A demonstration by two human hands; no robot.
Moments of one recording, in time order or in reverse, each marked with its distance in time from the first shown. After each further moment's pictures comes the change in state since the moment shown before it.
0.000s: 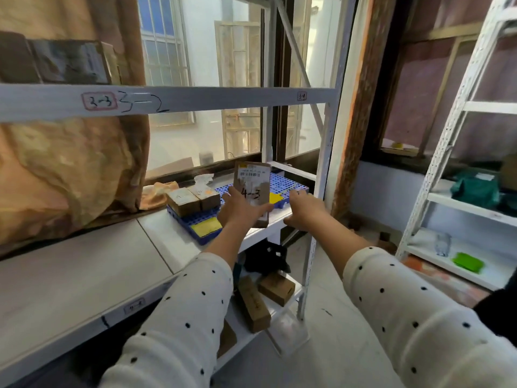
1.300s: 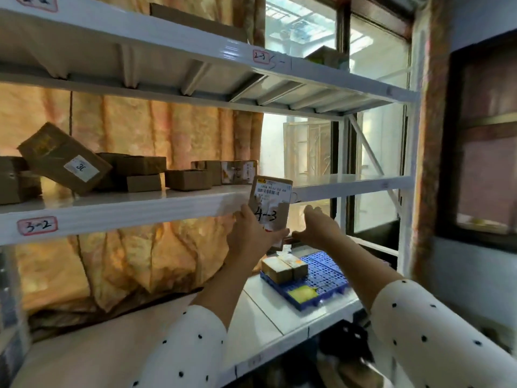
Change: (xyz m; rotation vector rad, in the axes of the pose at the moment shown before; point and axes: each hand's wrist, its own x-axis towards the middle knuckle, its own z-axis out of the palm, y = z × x) left_hand -0.058 -0.117 -0.295 -0.046 0.429 0.234; right_hand -0.075 -0.255 -0.151 0.319 0.295 -0.175
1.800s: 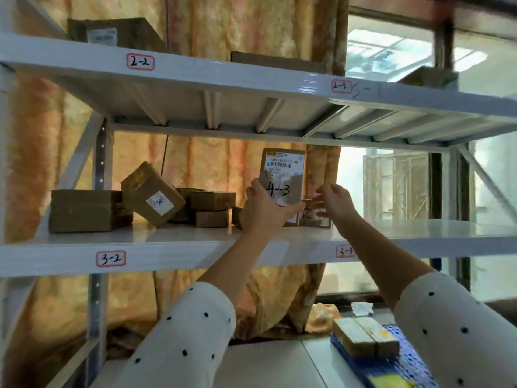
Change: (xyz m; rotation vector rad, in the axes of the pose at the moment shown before) left_hand 0.125 -0.010 -0.093 0.077 0.345 -0.012; right_hand 0.134 -0.116 -0.029 1.254 0.081 -0.184
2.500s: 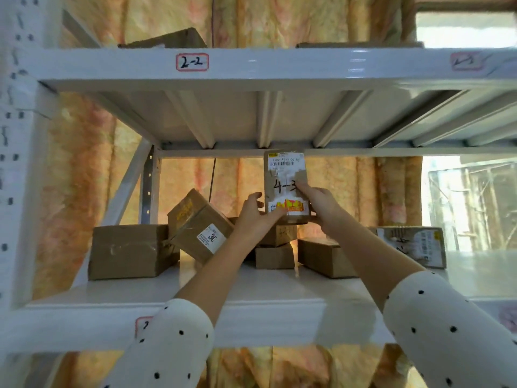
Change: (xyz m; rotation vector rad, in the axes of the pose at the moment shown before) left_hand 0.146 -0.151 -0.048 -0.348 -0.073 -0.042; right_hand 0.102 0.005 0.199 0.295 -0.305 0.037
